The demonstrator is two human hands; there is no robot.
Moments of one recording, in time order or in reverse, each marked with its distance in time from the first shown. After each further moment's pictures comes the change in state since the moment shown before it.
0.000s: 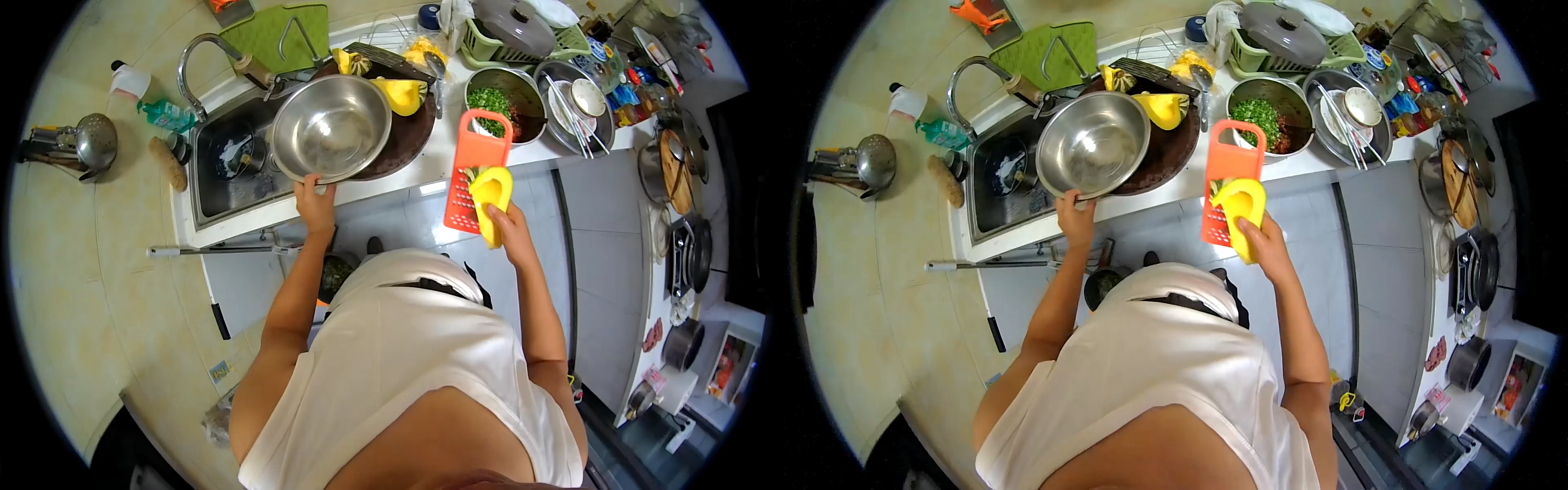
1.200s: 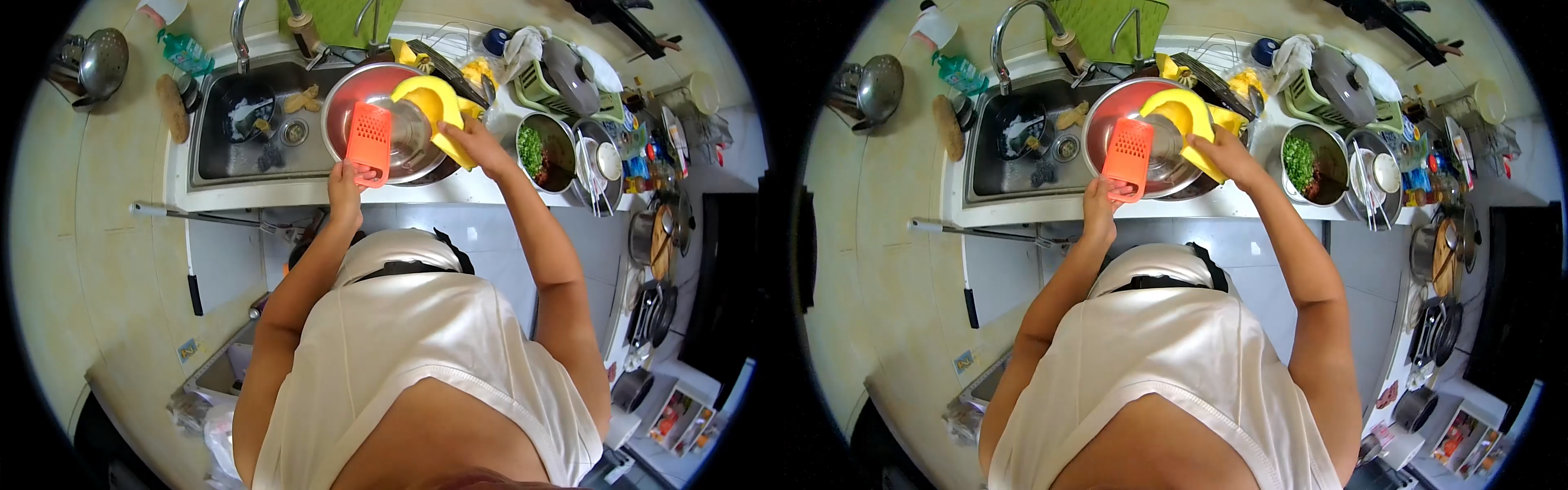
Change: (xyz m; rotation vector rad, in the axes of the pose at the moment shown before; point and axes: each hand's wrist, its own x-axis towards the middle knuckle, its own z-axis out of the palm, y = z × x) left_hand 0.035 -0.001 -0.007 -1.118 -0.208 -0.865; right_hand 0.198 -0.084 0.155 -0.527 -0.307 -0.112
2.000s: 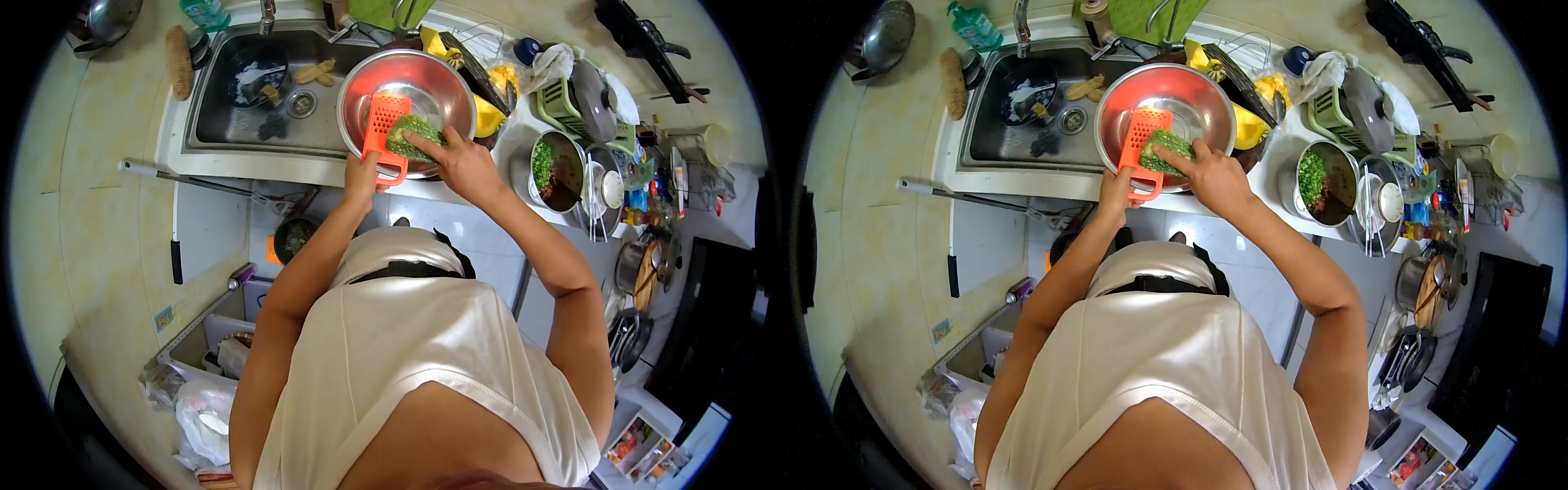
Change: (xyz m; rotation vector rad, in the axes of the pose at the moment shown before) left_hand 0.004 0.002 0.009 0.137 0.042 -0.184; right_hand -0.018 -0.023 0.047 -1.163 -0.102 -0.653
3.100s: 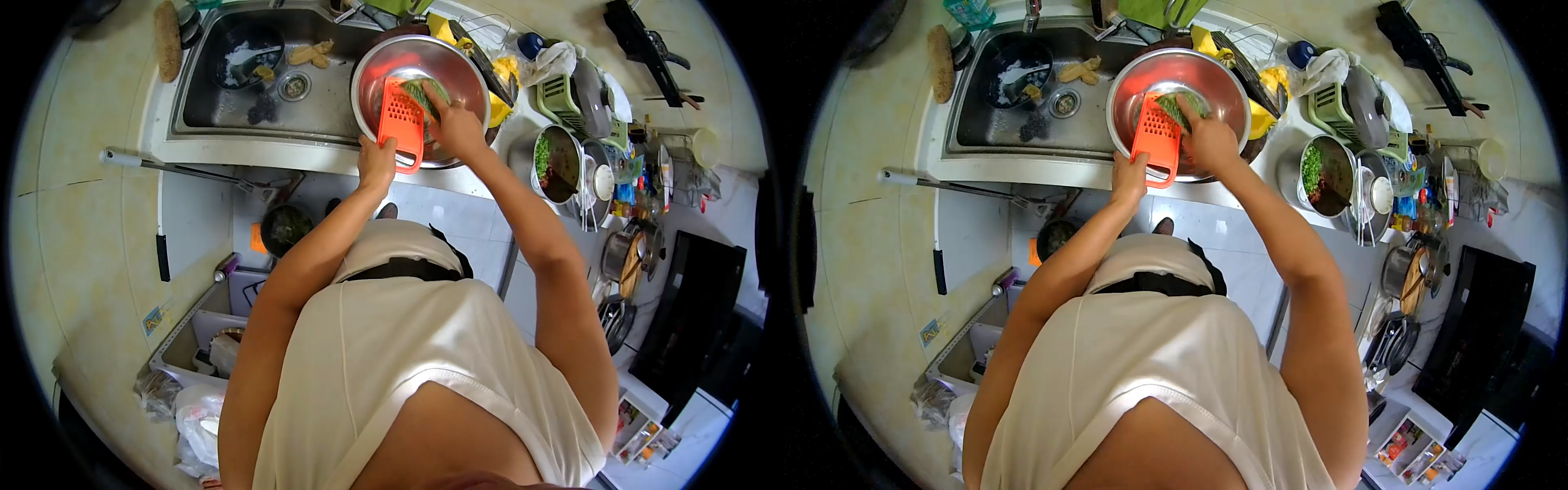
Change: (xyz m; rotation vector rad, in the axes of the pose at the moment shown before) left_hand 0.017 -0.015 0.010 0.313 0.175 -0.002; right_hand 0.051 0.008 0.065 0.088 -0.018 0.306
